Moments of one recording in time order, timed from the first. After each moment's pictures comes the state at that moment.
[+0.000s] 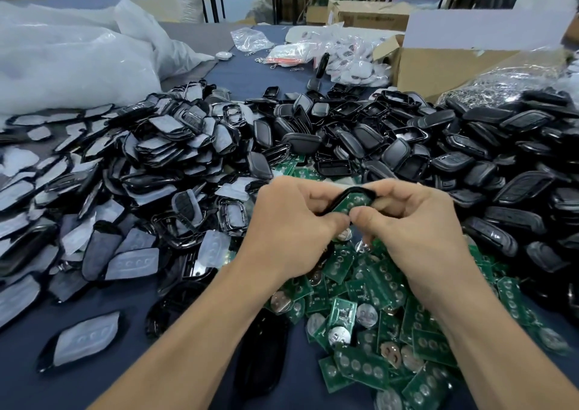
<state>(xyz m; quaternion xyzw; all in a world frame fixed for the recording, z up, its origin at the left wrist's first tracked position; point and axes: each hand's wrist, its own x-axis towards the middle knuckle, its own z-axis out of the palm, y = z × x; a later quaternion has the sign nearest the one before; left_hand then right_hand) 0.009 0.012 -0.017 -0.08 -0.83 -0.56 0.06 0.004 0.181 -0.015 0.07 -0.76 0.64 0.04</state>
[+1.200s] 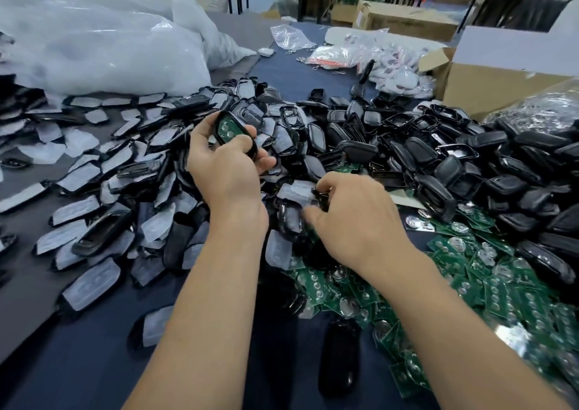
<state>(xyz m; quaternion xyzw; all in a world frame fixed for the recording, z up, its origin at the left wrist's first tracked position) -0.020 -0.089 0.010 0.25 -0.40 -0.81 0.34 -0.009 0.054 0.005 0.13 -0.96 0.23 0.02</state>
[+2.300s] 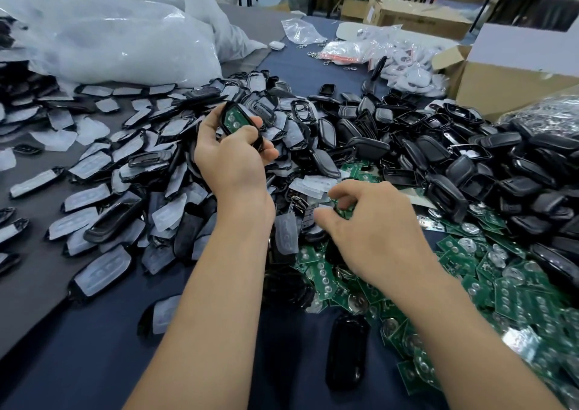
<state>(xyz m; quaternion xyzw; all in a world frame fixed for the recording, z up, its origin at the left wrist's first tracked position) -0.020 -0.096 0.013 0.25 -0.37 -0.83 0.34 0.009 0.064 0.000 0.11 -0.95 0.29 0.01</state>
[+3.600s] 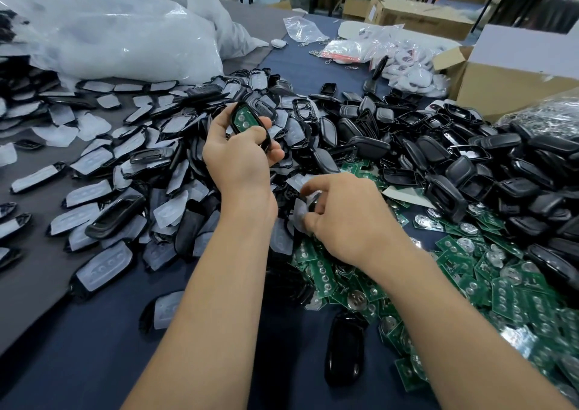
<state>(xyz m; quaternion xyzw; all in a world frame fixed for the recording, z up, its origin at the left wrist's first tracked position) -0.022 -0.094 0.010 0.25 -0.38 -0.83 0.31 -0.010 0.042 0.002 0.18 -0.95 0.25 -0.07</state>
